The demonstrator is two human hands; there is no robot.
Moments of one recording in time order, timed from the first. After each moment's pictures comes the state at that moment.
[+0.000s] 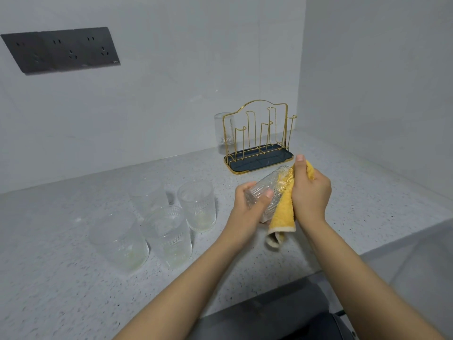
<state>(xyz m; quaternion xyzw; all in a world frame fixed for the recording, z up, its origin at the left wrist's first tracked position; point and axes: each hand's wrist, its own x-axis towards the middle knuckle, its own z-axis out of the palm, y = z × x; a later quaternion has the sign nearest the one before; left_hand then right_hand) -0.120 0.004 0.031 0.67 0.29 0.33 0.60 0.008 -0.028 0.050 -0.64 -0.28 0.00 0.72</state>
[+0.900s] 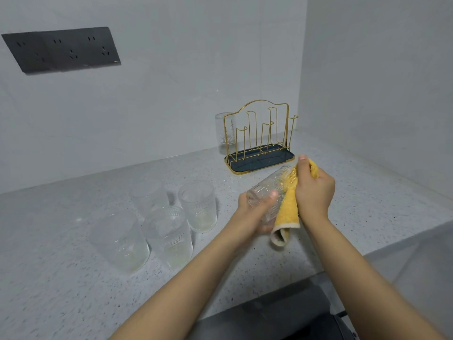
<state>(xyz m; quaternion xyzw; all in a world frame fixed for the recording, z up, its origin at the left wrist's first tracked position) -0.118 0.009 0.032 0.59 0.30 0.24 0.71 0.012 -0.024 0.051 -0.61 -0.27 0.00 0.74</state>
